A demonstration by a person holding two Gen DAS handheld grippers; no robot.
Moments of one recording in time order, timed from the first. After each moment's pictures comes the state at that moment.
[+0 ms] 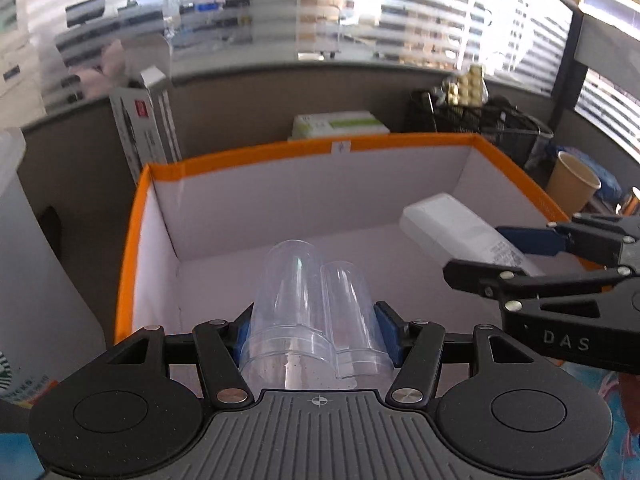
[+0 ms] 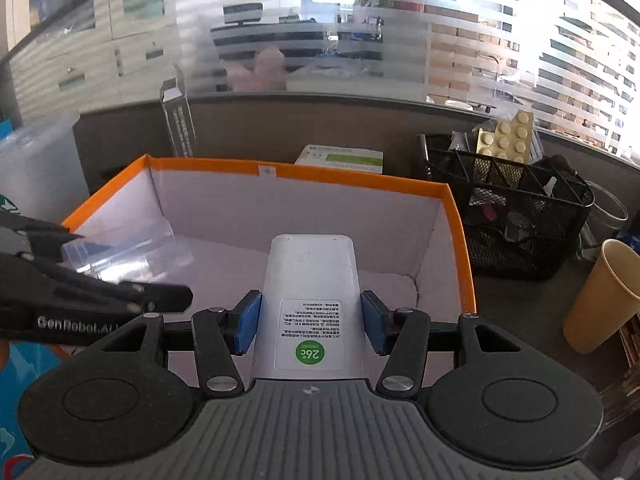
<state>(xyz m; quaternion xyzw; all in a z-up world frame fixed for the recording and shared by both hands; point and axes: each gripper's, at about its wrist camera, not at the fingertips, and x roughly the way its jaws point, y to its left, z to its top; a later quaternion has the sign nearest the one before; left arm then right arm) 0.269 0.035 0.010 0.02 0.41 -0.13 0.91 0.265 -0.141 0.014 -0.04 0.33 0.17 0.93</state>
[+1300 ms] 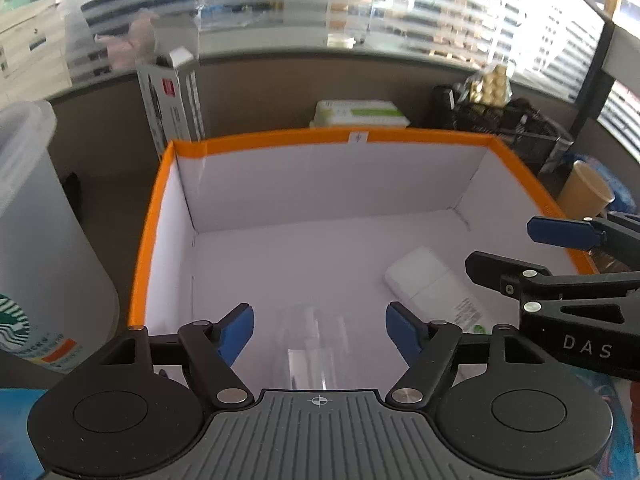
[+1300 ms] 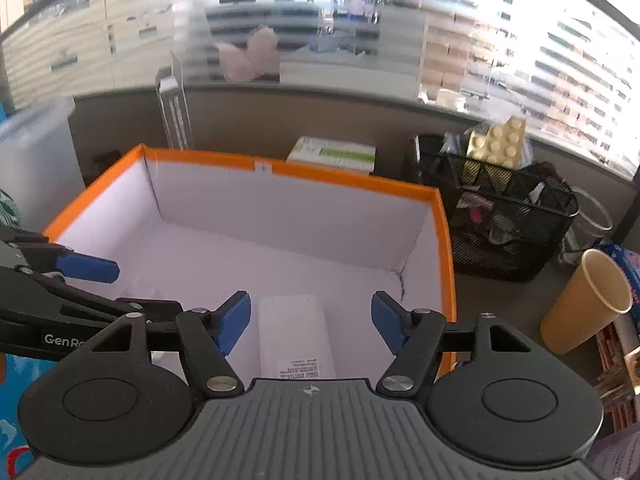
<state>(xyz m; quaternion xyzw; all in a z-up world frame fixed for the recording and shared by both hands) 0.261 0.036 0.030 -0.01 0.43 -0.09 0.90 0.258 -0.141 0.039 -0.06 0.35 0.15 0.92</state>
